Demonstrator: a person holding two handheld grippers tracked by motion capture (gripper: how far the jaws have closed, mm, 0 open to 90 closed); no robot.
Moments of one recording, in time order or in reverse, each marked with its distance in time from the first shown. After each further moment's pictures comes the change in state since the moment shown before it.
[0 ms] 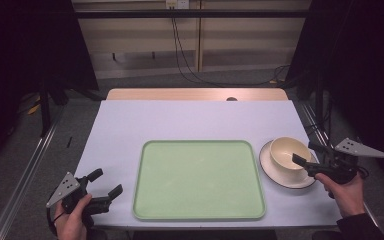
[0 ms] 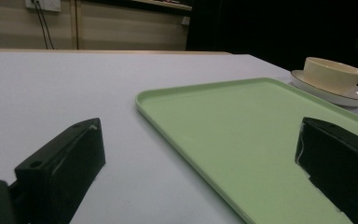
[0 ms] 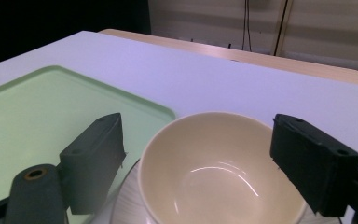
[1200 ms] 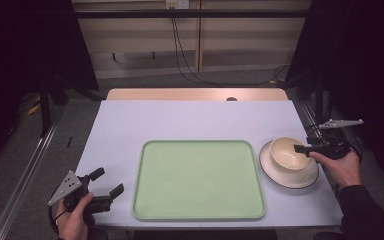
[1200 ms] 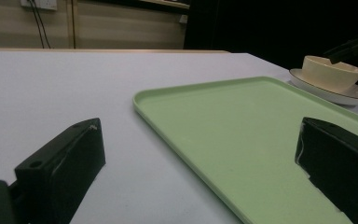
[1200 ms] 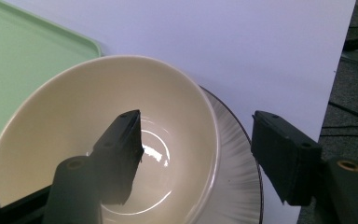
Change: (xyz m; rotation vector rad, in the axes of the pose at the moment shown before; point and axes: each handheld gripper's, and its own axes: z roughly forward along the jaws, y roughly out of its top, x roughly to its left) left arm 0.001 0.001 0.004 0.005 -0.011 0.002; right arm -0.057 0.017 0.048 0.404 -0.093 0.003
